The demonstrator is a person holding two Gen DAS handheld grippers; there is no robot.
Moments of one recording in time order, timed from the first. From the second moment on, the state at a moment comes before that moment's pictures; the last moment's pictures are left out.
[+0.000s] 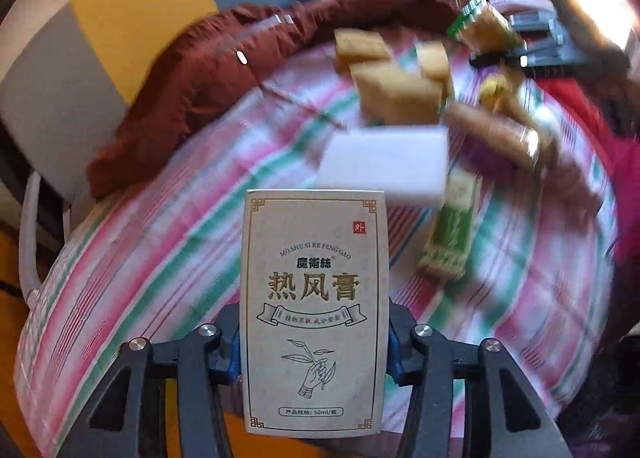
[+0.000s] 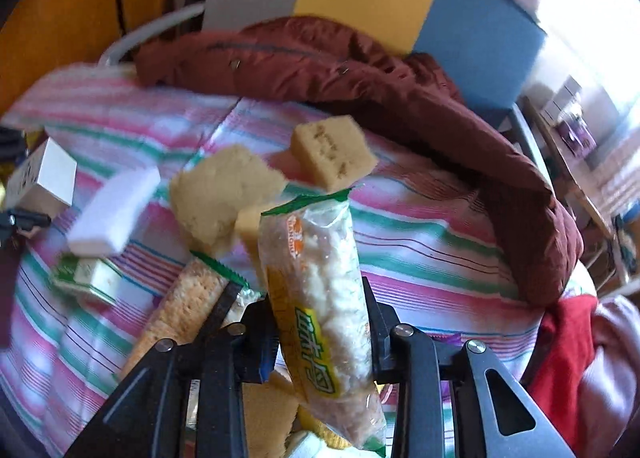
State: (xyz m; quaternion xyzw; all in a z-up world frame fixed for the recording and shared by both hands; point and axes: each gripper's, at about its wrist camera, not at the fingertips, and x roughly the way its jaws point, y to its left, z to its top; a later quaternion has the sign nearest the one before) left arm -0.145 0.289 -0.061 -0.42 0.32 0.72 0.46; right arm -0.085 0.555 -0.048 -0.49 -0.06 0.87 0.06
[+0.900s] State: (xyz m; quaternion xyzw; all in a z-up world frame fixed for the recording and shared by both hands) left arm -0.066 0.023 -0.008 -0.49 0.03 0.85 0.21; right arm -0.058 0.267 -0.013 -0.45 0.10 0.85 -0.25
